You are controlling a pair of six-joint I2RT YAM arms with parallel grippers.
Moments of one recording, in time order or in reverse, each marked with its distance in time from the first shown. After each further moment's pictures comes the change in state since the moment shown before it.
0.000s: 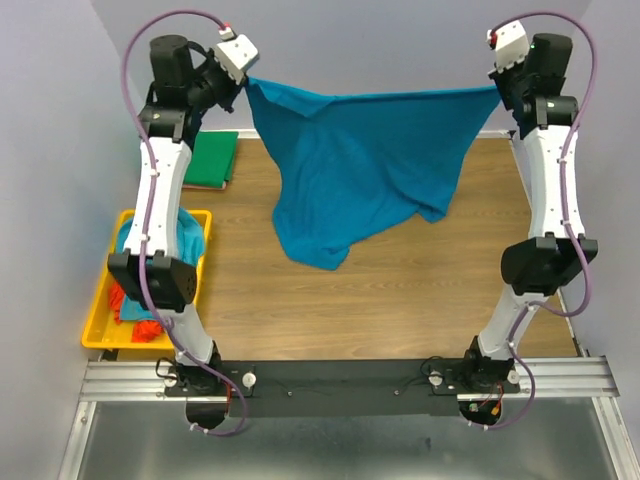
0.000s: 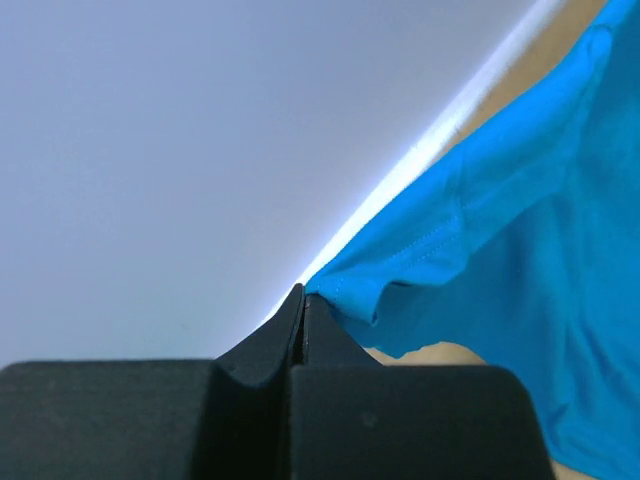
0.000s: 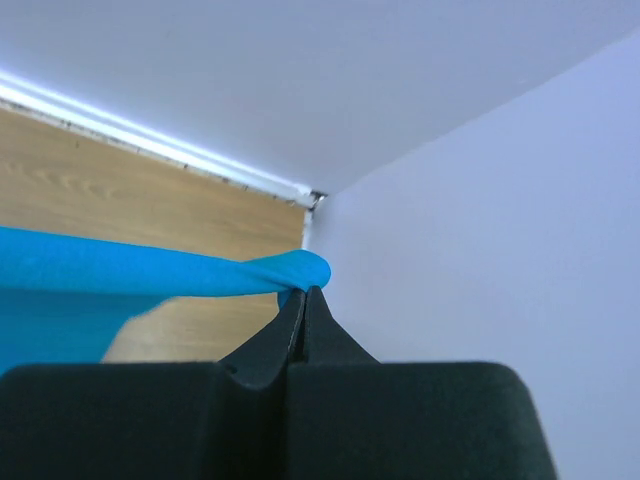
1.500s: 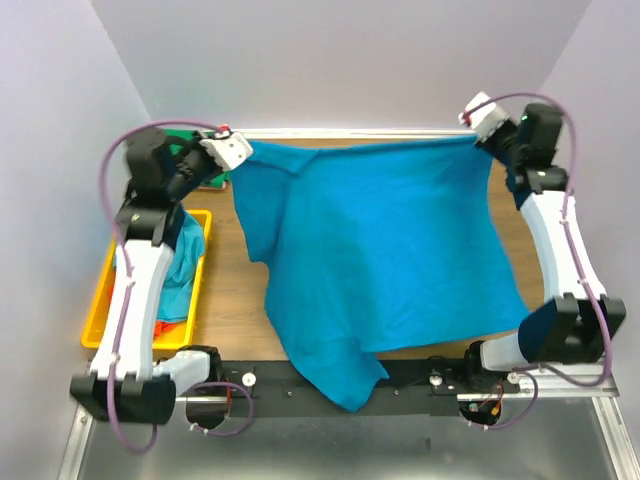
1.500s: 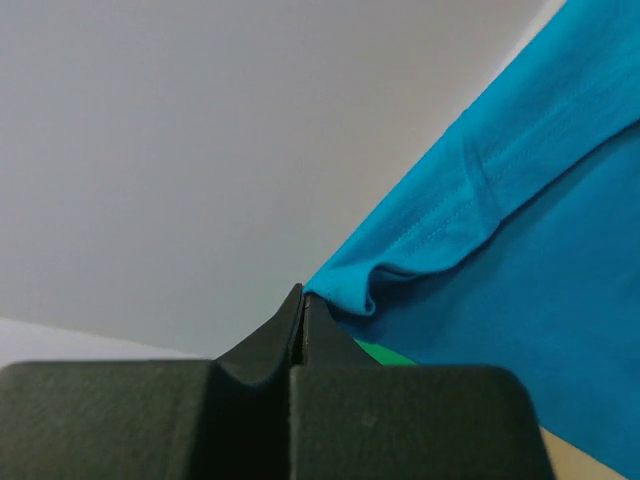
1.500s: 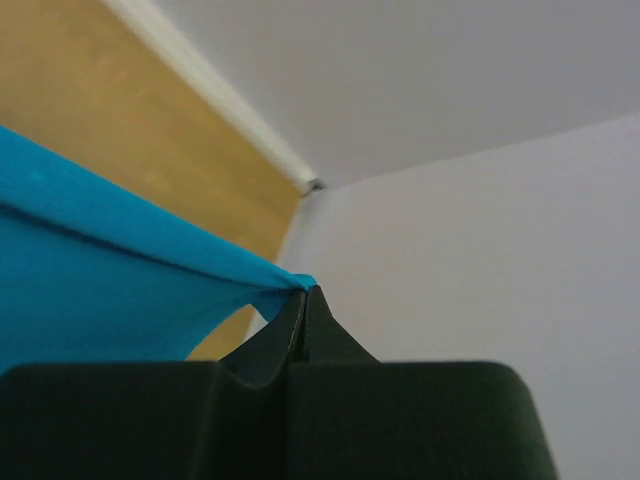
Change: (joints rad) left arm 0.005 -0.748 -0.766 0.204 -0.103 0.254; right arm 0.006 -0.529 -0.769 0.354 -0.127 -0.335
